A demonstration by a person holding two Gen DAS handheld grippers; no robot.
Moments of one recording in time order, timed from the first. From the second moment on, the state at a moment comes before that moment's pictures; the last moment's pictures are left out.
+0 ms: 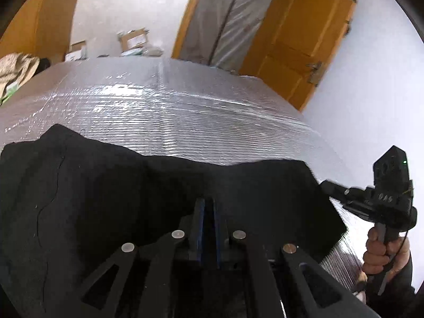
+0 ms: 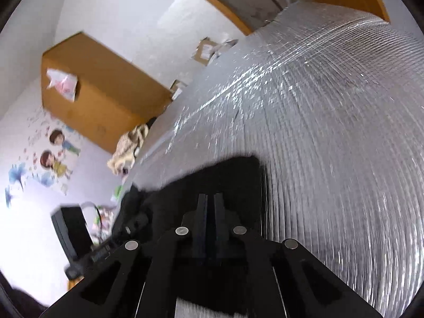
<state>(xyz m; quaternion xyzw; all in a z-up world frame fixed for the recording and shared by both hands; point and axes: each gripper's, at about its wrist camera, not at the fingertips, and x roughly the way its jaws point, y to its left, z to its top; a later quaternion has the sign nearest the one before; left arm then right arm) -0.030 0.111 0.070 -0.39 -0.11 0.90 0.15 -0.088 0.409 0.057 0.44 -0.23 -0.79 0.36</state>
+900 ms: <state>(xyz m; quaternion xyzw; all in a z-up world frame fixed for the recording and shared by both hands) -0.004 0.124 0.086 -0.36 -0.02 0.93 0.11 -0.035 0.404 0.043 0.41 -0.11 -0.83 0.35</state>
